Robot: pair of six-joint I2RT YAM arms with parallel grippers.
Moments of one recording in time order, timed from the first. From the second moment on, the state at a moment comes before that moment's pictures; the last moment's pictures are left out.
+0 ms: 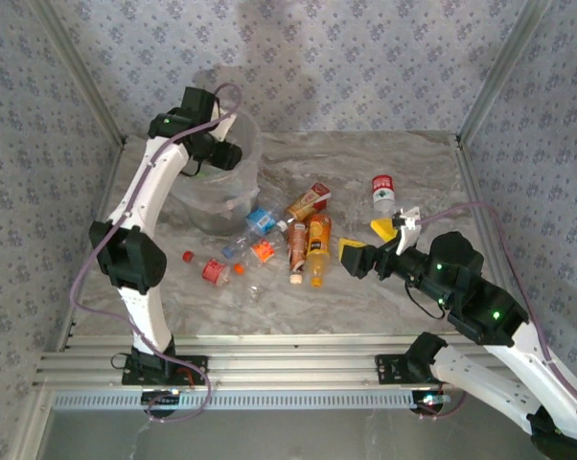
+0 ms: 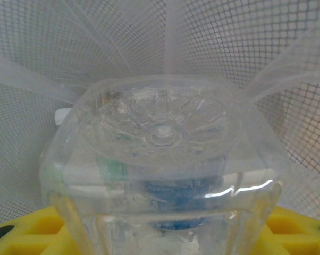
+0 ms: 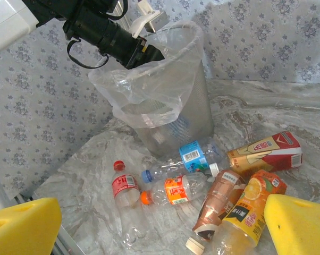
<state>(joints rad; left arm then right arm) -0.30 1.93 2.07 -1.11 0.07 0.10 0.78 0.60 0.95 -0.55 0.01 0.35</state>
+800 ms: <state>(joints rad) -0.31 1.98 2.08 -1.17 0.09 0.06 0.78 0.63 0.91 -0.55 0.03 0.36</state>
